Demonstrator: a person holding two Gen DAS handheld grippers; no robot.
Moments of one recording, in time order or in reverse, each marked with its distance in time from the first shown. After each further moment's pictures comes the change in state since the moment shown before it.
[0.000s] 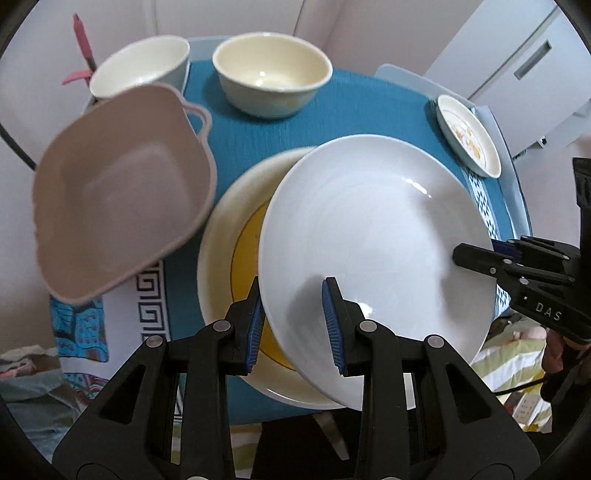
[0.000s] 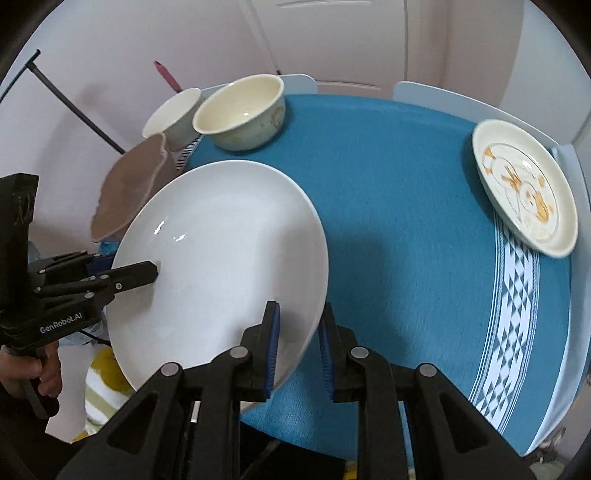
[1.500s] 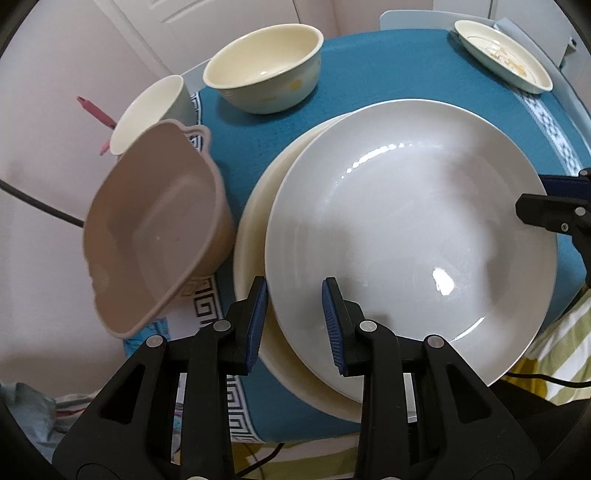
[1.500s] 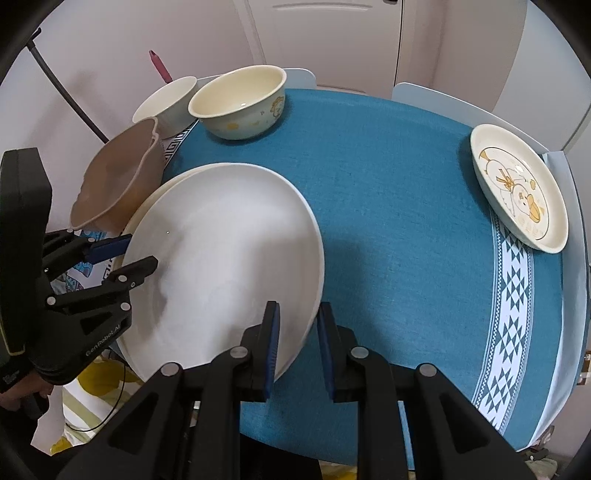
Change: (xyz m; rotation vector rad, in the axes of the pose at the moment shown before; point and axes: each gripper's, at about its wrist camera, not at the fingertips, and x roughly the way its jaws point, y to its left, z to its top) left arm 0.041 -0.054 0.004 0.280 -0.003 0.422; right arm 0.023 0.032 -0.007 -0.020 -0.032 -0.094
